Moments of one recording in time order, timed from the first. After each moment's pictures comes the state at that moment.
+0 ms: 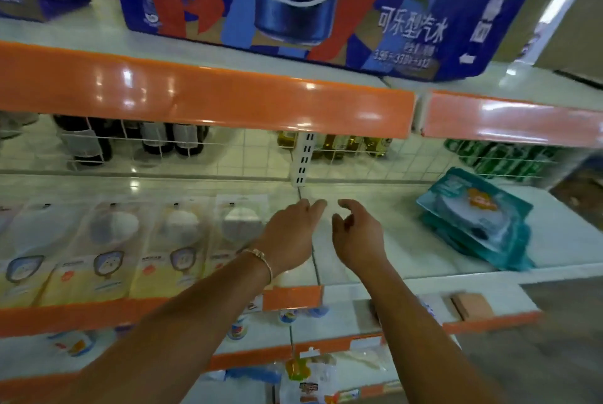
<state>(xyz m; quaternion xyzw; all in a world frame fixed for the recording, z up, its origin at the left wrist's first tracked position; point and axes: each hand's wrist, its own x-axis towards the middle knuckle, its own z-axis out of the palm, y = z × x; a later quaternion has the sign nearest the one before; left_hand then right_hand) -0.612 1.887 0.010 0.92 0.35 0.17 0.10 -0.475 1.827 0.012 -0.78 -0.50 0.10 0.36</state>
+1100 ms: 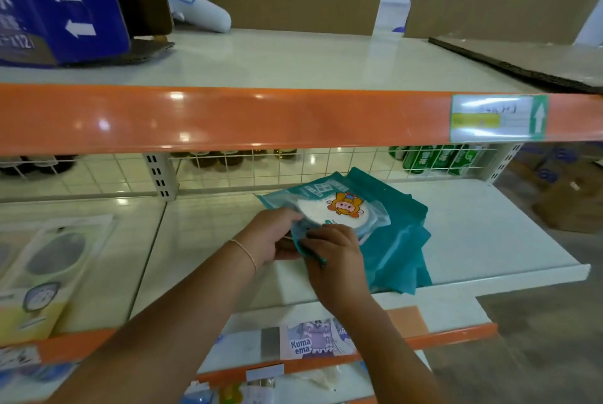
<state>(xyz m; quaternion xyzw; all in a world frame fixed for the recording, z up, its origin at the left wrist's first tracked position) -0.289 1.852 0.033 0.42 0.57 0.20 0.67 -0.189 1.757 -0.019 -0.65 -0.63 -0.06 0.42</state>
